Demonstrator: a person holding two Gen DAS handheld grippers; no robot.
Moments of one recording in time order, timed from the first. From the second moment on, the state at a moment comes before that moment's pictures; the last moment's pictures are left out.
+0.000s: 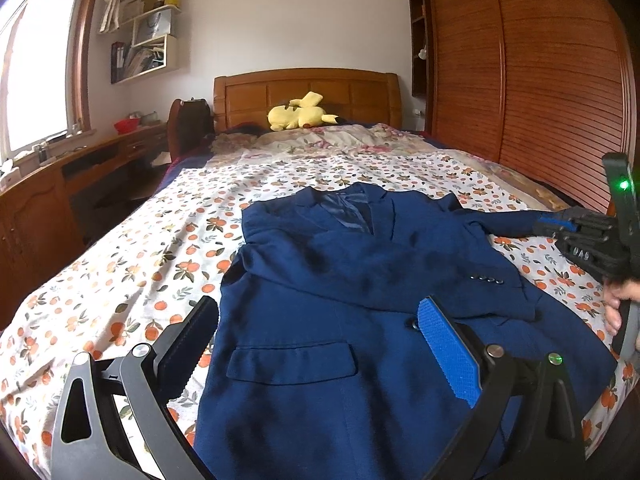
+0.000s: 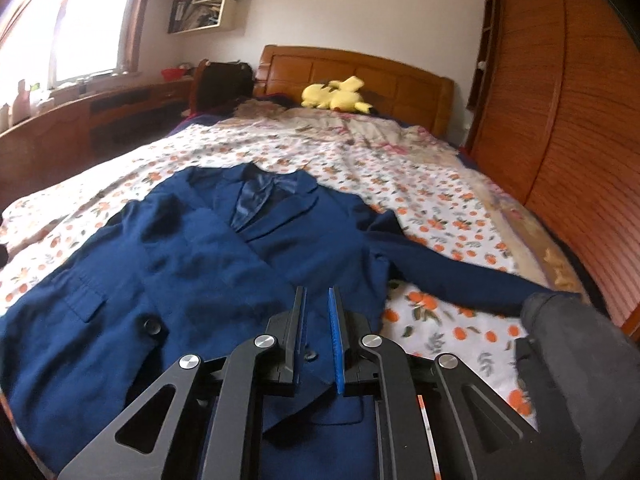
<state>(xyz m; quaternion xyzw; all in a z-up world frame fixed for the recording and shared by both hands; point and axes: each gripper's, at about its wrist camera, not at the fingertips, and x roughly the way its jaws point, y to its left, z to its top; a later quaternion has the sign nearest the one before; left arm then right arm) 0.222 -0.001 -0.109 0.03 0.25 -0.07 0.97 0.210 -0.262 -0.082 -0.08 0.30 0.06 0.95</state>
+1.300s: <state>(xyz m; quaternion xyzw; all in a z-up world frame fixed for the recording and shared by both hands) 0.288 -0.062 -0.146 0.07 0.26 -0.08 0.96 0.220 -0.274 -0.143 -0.03 0.34 0.11 0.94</state>
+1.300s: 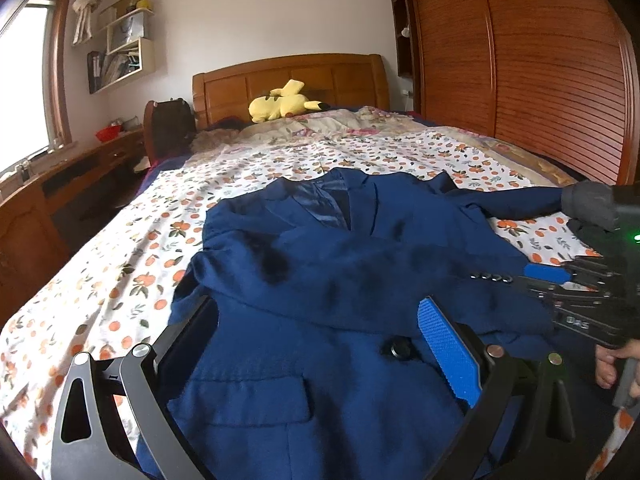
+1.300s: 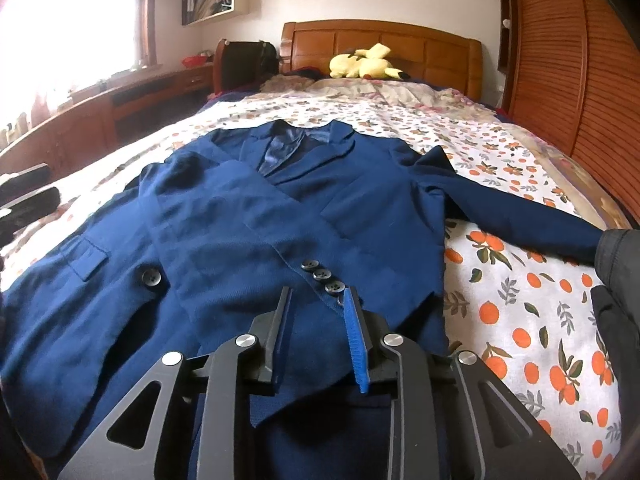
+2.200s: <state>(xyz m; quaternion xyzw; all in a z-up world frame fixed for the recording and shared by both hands) 0.300 -0.059 -0.183 0.06 0.23 -0.09 0.97 0.225 -0.294 -0.101 -0.07 0.31 0.07 0.95</state>
